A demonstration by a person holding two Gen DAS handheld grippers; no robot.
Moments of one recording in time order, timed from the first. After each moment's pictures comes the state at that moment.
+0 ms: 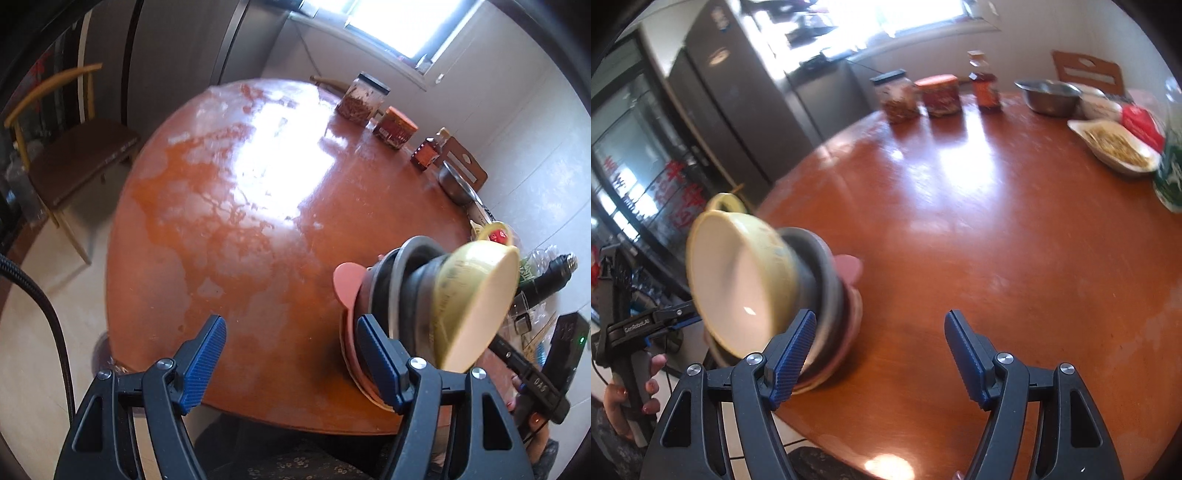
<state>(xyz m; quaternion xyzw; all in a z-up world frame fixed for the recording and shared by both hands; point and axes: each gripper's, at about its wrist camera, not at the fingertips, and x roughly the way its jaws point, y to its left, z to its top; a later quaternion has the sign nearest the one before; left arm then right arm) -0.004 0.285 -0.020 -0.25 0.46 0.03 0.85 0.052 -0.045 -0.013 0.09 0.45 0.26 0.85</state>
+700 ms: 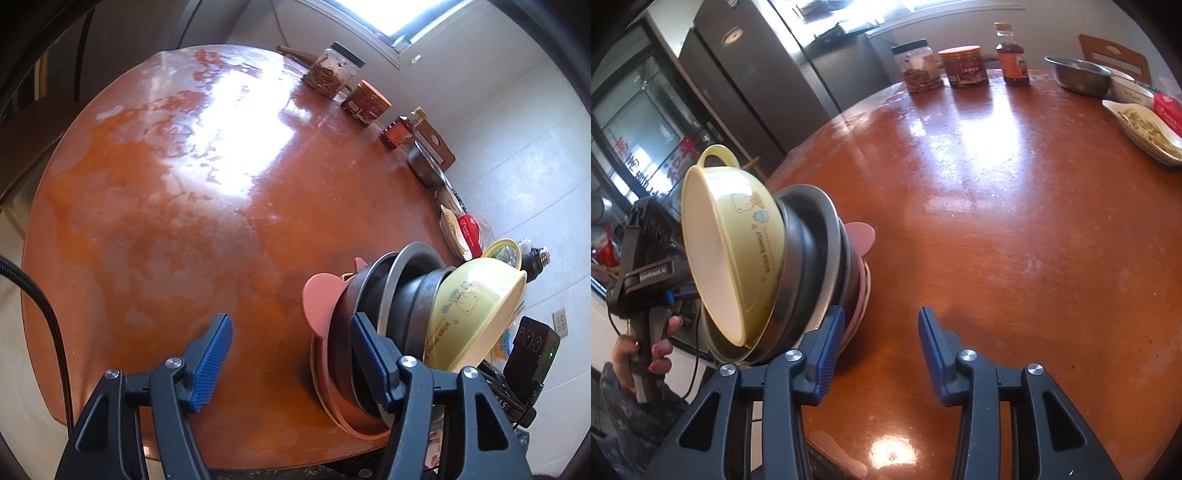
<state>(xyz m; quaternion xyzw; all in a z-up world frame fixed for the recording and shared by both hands) 0.046 0.276 -0.039 -0.28 0.48 -0.07 0.83 0.063 -0.029 -0.036 0.07 0.47 0.32 0.82</state>
